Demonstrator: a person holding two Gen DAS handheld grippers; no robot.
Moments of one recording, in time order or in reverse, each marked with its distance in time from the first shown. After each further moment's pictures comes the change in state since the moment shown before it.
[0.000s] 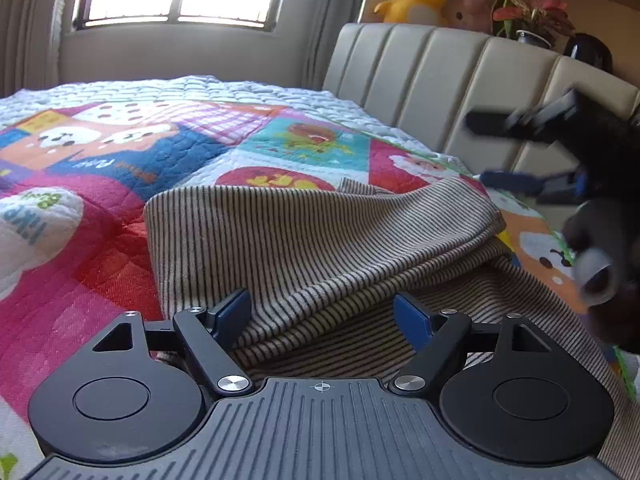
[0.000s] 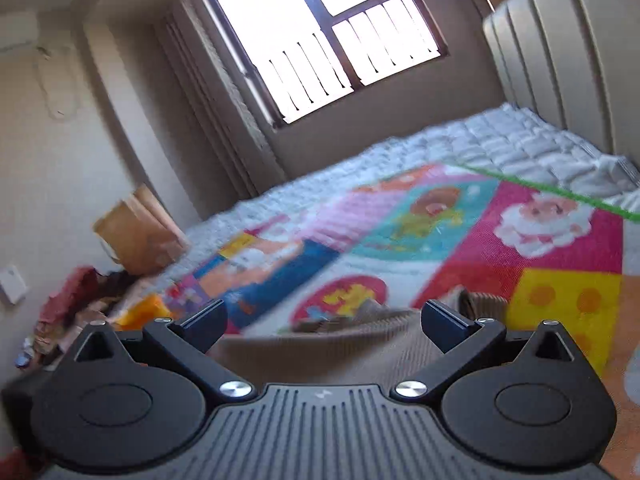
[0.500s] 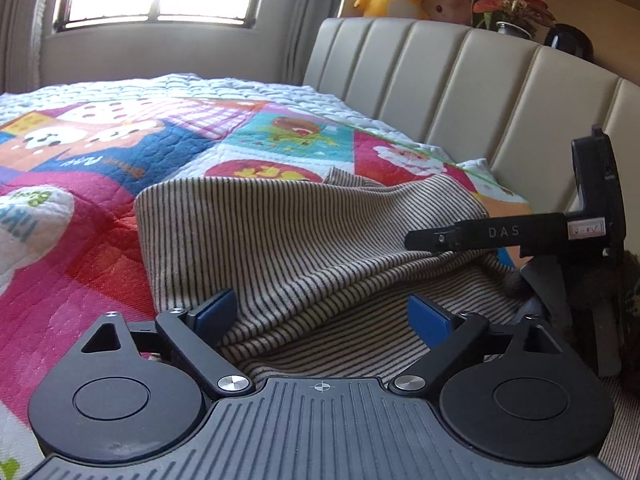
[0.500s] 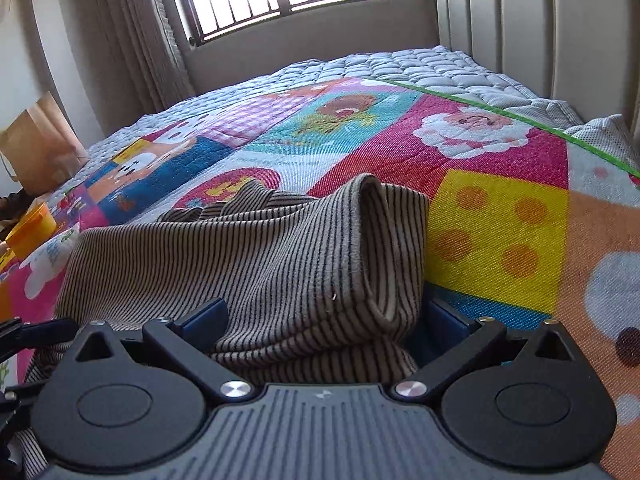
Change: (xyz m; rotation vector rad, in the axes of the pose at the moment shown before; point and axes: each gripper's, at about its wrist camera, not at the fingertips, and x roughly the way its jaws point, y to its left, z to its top) left arm 0.003 -0.006 -0.008 0.087 0.012 -0.025; right arm 0.031 -0.009 -0.042 -0.079 0.154 -0.243
